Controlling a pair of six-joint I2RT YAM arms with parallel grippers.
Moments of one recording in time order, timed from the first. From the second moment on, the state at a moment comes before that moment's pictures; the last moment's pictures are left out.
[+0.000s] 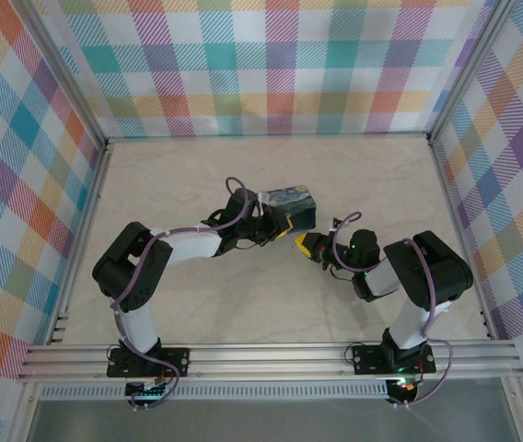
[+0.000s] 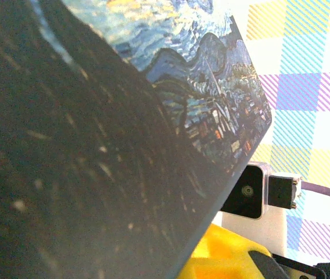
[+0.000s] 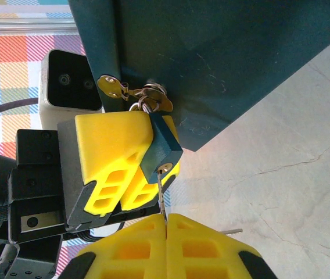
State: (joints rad) left arm -0.66 1.81 1.00 0.26 0.45 -1.14; right arm 0.38 1.72 0.29 1.26 -0.68 1.44
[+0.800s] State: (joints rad) left arm -0.66 1.81 0.98 0.29 0.45 -1.16; right arm 0.38 1.72 0.29 1.26 -0.68 1.44
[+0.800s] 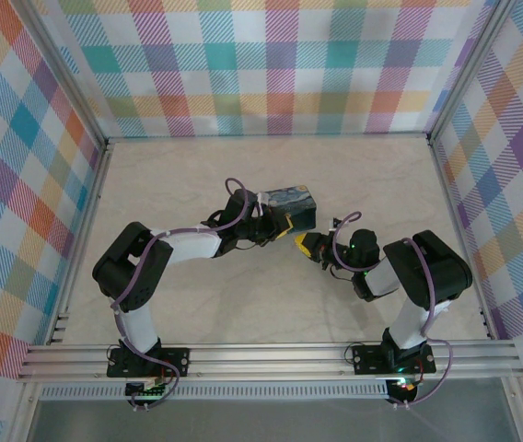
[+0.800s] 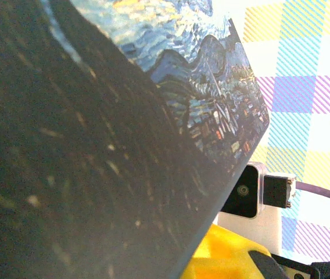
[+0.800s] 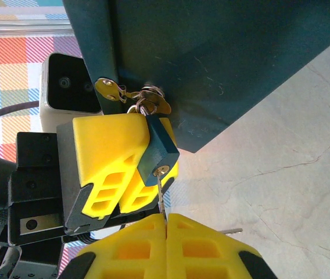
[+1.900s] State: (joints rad) left arm -0.65 1.81 0.96 0.38 0.45 -1.19; right arm 0.38 1.72 0.31 1.26 -0.61 1.67
